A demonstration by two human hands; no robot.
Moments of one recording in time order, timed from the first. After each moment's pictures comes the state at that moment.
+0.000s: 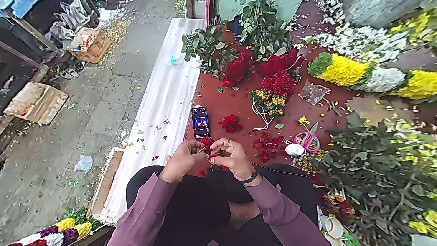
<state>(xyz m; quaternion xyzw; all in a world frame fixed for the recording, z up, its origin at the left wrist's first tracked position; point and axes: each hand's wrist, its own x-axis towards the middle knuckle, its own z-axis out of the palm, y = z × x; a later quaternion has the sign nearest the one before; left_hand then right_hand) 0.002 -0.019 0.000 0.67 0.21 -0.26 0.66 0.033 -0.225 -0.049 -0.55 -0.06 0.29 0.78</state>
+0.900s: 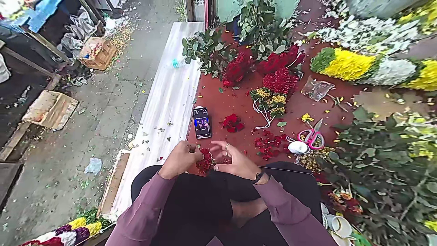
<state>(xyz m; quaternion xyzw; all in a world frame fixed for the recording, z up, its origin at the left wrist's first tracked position) 0.008 -0.007 0.007 0.79 0.14 -0.29 0.52 0.035 -0.255 -0.079 -0.68 -0.20 0.33 0.62</state>
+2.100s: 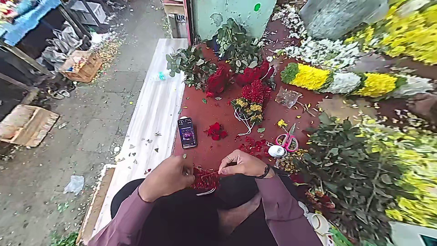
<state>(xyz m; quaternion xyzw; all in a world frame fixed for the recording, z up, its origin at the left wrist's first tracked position) 0.019 -0.026 0.046 0.87 -0.12 -0.34 0.35 0.076 -0.333 -0.064 -0.59 -0.28 0.43 0.63</state>
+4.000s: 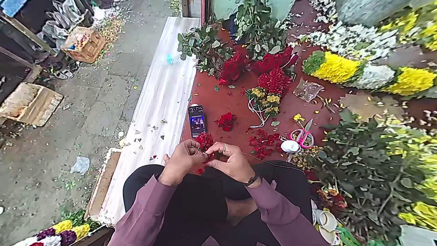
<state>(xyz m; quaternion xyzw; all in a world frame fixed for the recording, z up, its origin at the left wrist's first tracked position) -0.008 -0.030 0.000 0.65 0.22 -0.23 0.69 0.025 -0.238 -0.045 -0.63 -0.20 0.24 0.71</state>
